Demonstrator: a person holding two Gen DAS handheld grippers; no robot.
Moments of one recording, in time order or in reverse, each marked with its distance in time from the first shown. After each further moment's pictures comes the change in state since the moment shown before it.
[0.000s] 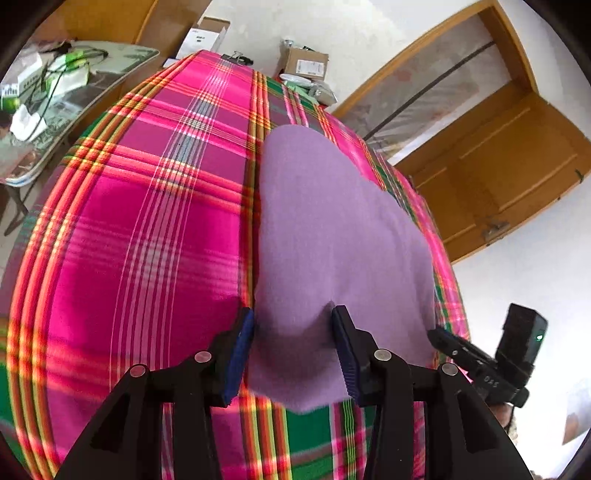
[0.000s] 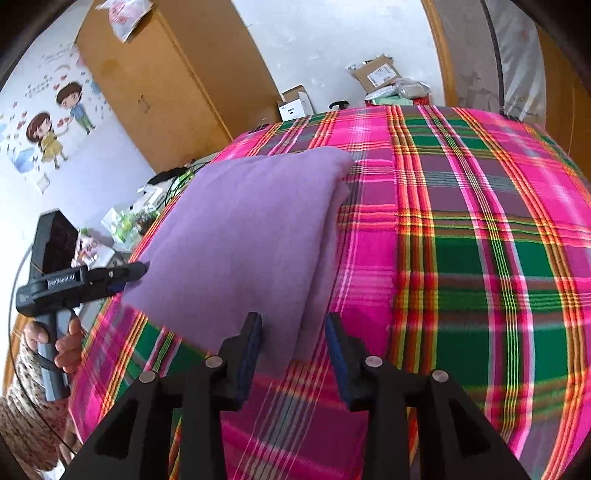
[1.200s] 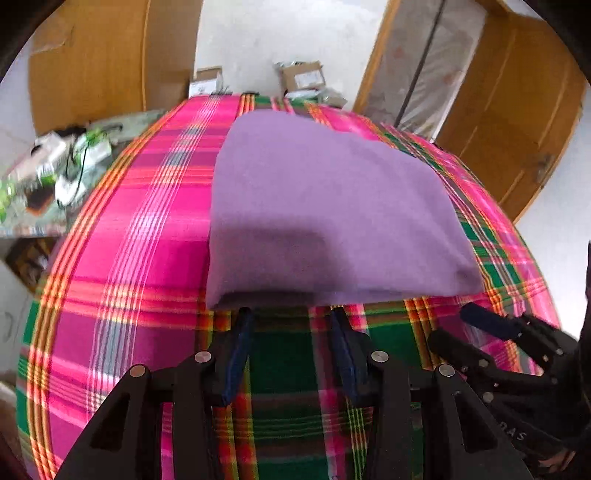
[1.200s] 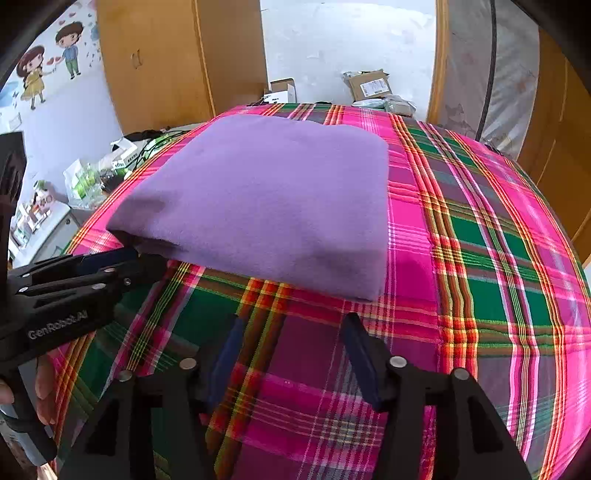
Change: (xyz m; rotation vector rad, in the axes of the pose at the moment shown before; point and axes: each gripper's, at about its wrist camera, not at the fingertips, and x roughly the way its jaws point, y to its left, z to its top) left arm 0.009 -0.074 -0.070 0.248 -0.095 0.344; right arm 0.022 0.085 -0.043 -0.125 0.011 -0.272
